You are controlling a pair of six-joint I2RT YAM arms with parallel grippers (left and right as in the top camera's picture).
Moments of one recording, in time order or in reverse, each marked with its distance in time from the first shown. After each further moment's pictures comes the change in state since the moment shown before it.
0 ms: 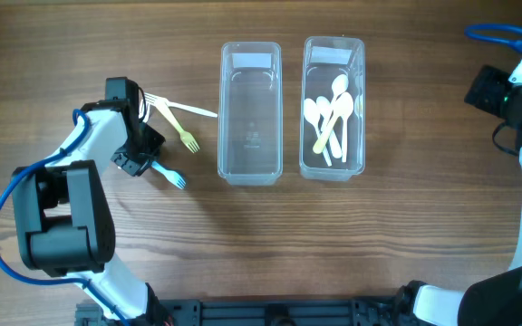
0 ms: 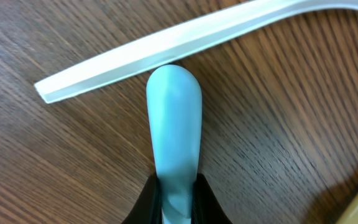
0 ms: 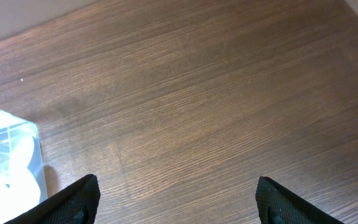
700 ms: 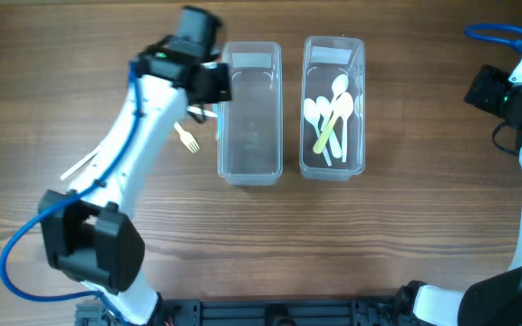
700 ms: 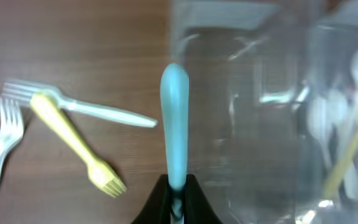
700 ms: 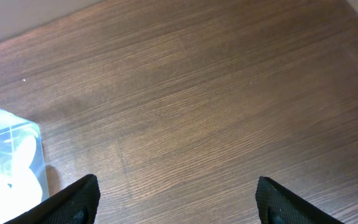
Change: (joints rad) left arm -0.420 -0.063 0.514 -0.168 -0.072 0.512; right arm 0.000 0.000 0.000 0.002 -0.007 0.000
